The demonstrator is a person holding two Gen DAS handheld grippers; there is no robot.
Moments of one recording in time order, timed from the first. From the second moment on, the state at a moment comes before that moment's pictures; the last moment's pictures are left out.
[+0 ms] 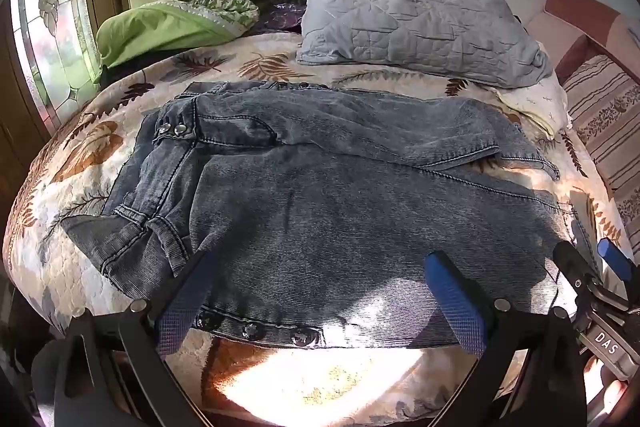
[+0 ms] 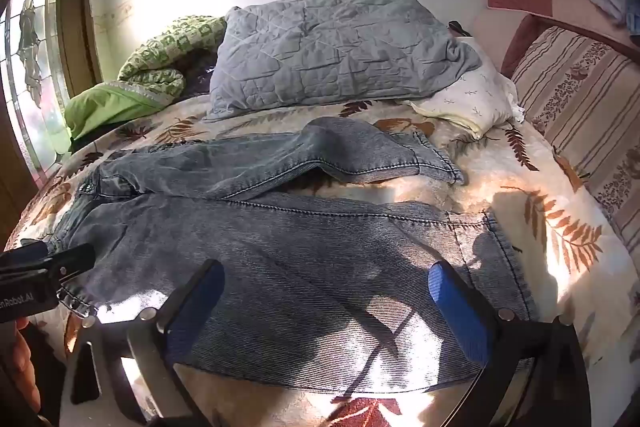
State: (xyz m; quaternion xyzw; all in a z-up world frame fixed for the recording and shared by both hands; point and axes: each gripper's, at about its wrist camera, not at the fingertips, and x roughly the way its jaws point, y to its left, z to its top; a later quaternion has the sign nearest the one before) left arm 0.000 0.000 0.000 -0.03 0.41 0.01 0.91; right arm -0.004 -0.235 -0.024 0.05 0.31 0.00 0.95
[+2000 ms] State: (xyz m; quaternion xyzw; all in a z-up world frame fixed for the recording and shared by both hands) left arm -0.003 0.018 -0.002 -0.05 0.41 0.01 0.91; right arm -0.002 -0.237 -0.029 0.05 0.33 0.01 0.94
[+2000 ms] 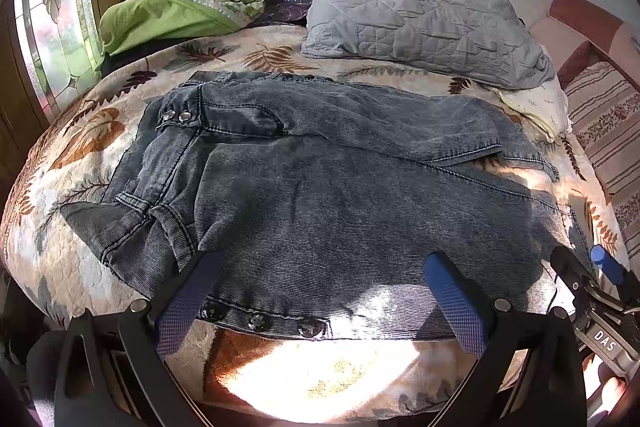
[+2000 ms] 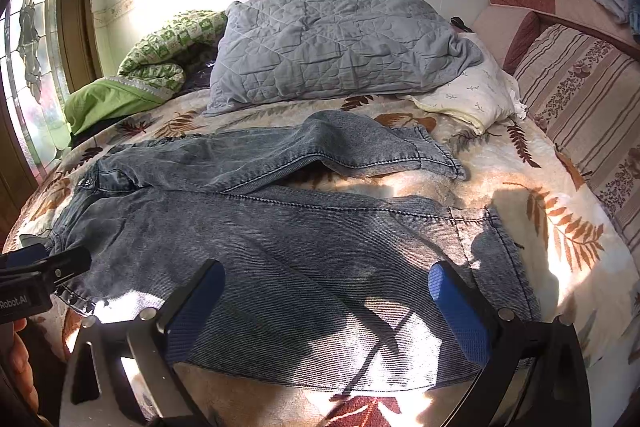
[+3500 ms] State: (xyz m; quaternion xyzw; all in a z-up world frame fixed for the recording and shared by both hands) left arm 0.000 0.174 -0.012 -0.21 0.40 0.17 0.87; right arm -0.010 -0.399 -0.032 0.29 0.39 -0.06 0.87
